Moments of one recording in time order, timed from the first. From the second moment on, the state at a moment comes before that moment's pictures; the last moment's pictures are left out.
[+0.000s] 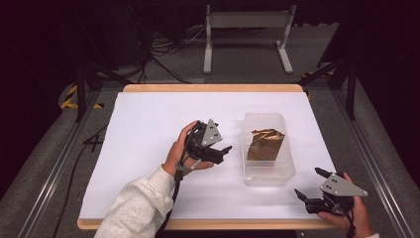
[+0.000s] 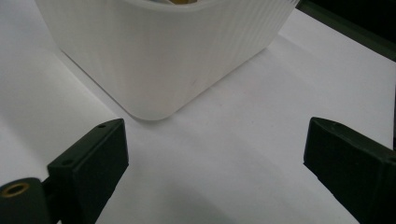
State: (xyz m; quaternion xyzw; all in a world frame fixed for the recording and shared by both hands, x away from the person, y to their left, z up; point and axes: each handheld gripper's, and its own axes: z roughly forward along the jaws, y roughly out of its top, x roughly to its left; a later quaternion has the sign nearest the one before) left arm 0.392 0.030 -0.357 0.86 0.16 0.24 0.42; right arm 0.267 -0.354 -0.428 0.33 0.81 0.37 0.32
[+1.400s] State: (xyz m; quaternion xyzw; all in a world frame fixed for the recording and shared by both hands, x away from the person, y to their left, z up) left arm 0.346 0.173 -0.425 0.87 0.24 0.32 0.30; right arm 0.269 -0.352 -0.427 0.33 0.80 0.38 0.32
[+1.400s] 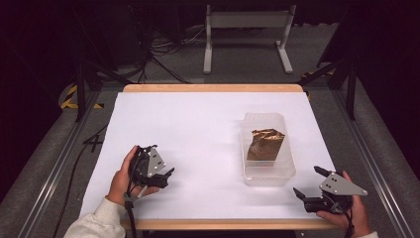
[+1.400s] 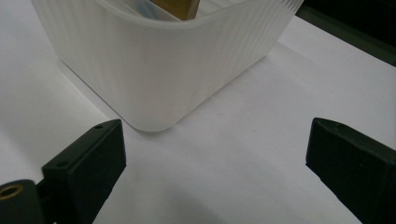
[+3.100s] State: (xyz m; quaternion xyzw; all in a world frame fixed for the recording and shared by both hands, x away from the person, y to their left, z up) left arm 0.302 0.274 -0.451 0.77 0.39 0.26 0.44; right arm 0.277 -0.350 -0.426 0.32 0.80 0.38 0.33
